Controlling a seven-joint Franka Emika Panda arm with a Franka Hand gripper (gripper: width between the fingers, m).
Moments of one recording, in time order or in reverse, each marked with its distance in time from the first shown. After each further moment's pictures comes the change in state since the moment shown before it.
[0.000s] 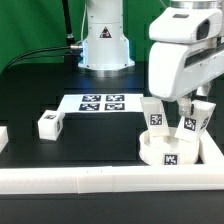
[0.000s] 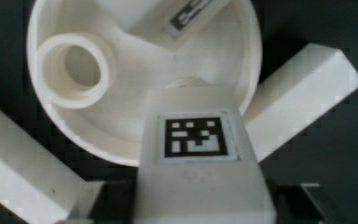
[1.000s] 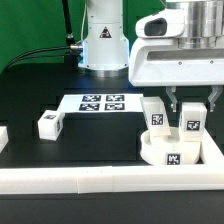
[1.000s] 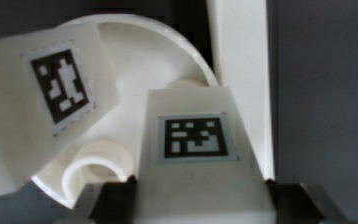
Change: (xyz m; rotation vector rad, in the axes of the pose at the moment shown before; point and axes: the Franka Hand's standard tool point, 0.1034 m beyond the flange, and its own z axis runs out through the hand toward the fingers) arm -0.003 0.001 0.001 -0.002 0.039 0.866
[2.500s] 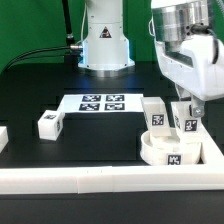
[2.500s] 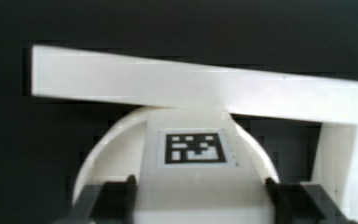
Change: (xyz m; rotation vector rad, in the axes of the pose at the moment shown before) arm -0.001 0.002 0.002 0.127 -0.080 1.415
